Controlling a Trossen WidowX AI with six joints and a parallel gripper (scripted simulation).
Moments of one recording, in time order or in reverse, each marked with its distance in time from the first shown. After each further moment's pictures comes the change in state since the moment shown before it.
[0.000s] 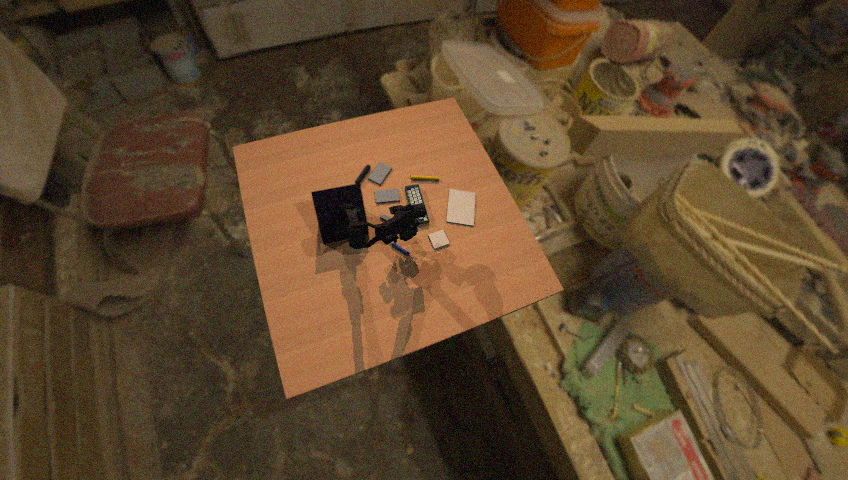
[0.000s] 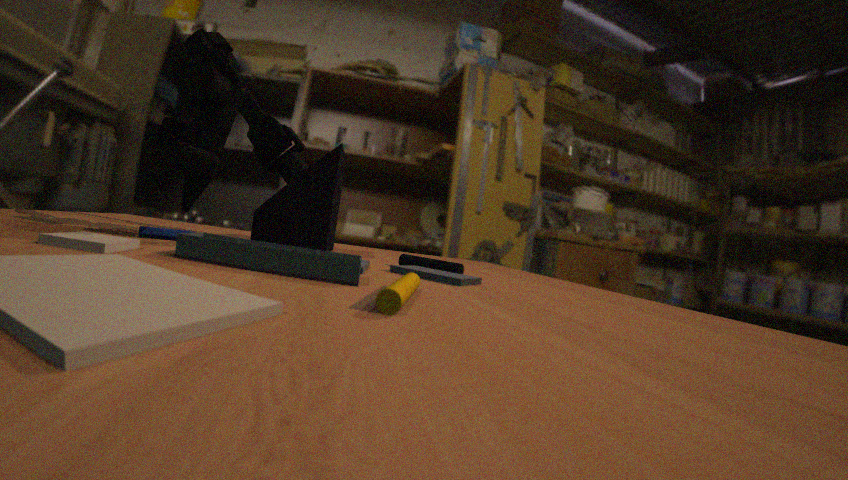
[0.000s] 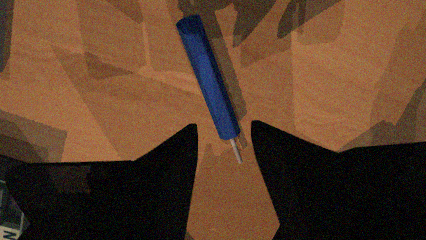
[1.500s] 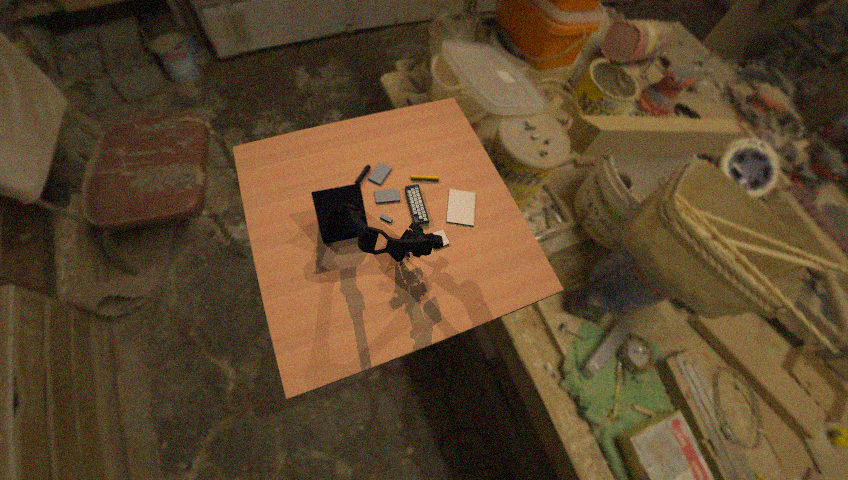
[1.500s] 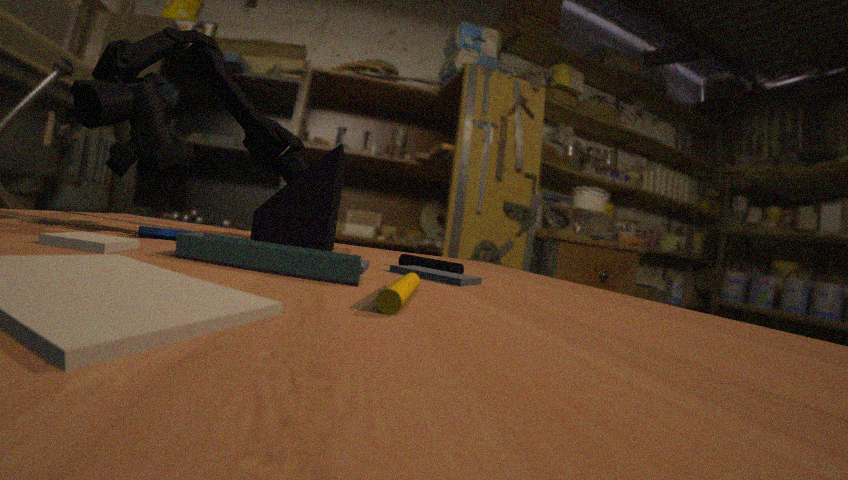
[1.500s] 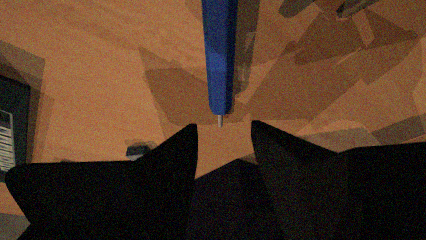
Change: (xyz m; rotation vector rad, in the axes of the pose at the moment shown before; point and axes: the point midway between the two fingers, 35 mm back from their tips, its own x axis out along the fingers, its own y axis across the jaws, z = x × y) arm 0.012 -0.006 0.031 -0.332 0.649 0.107
